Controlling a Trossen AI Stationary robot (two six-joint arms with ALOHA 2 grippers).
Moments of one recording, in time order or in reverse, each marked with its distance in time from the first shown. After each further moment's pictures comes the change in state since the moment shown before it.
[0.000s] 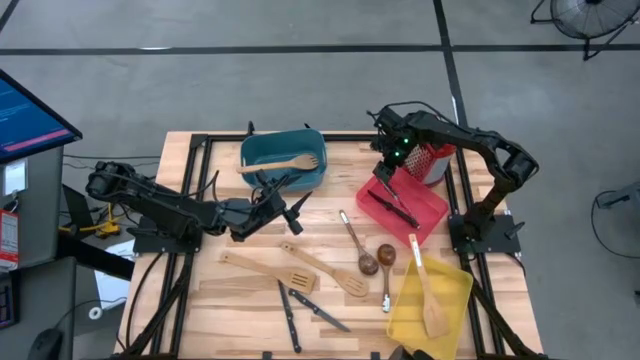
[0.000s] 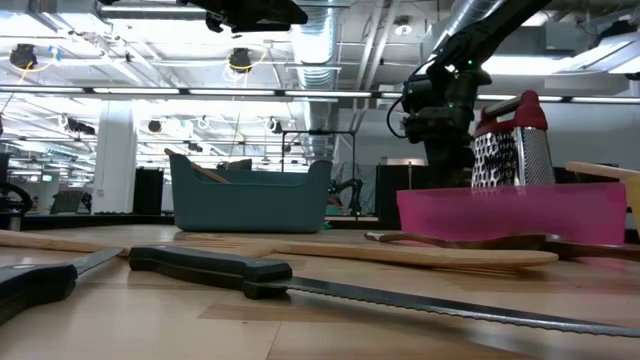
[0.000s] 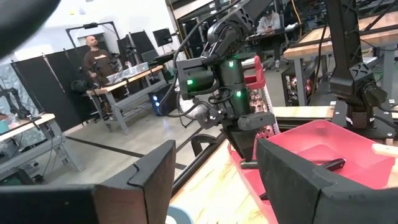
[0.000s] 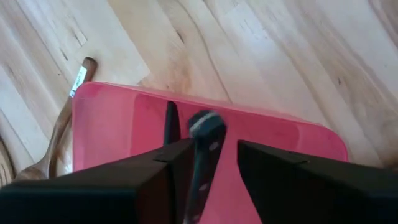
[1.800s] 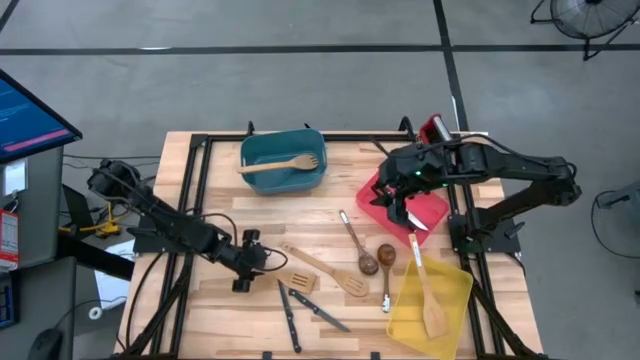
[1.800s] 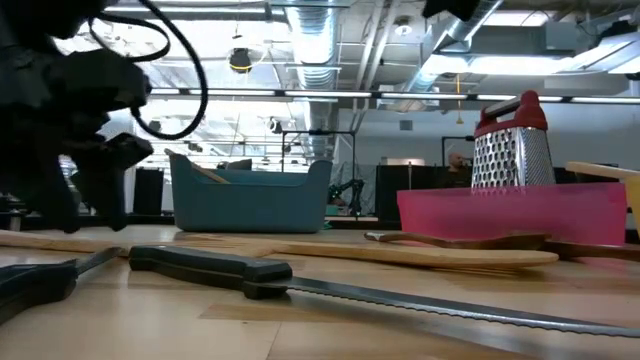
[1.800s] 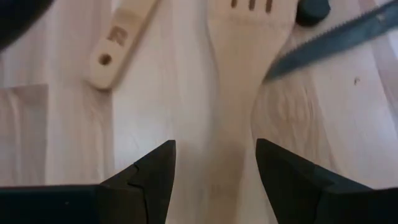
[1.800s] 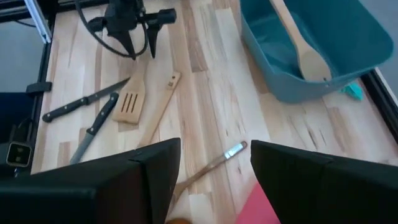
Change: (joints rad) left arm -0.262 0.000 -0.272 -0.783 0.662 -0.608; right arm 0.719 -0.397 0.245 -0.044 0.340 0.263
